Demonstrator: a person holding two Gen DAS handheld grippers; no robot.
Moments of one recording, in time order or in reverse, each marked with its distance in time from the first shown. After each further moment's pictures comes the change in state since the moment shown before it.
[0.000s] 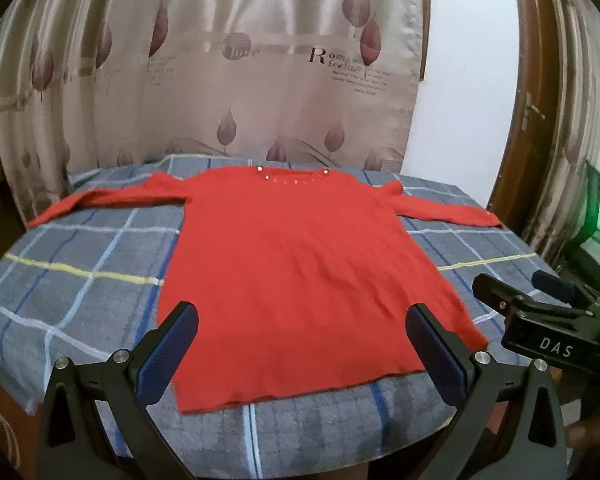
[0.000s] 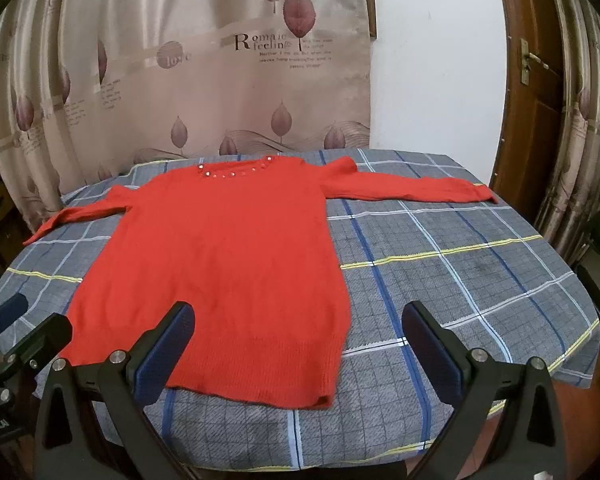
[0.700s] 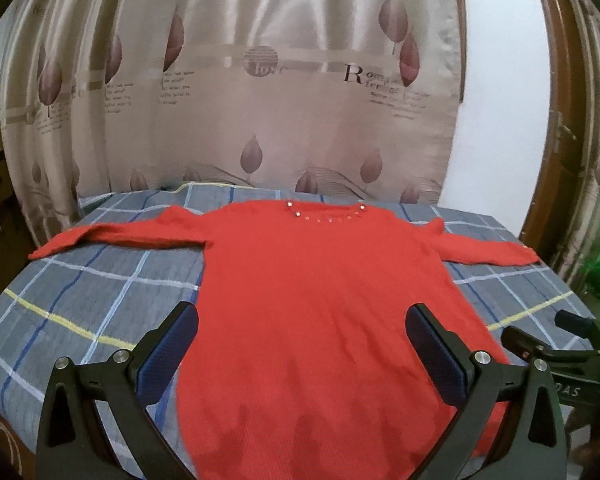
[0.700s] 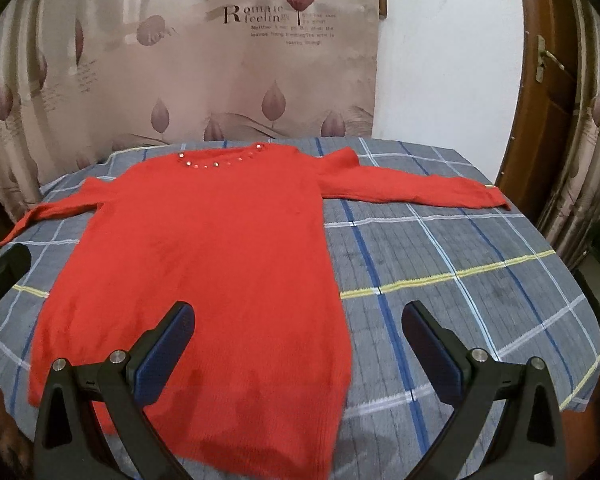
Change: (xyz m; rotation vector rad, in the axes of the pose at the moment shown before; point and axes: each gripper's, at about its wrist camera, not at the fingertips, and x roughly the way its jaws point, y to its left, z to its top) left arm 0.067 0.032 0.055 -0.024 -0.058 0.083; right arm 0.067 0.001 0.038 -0.026 0.076 -0.040
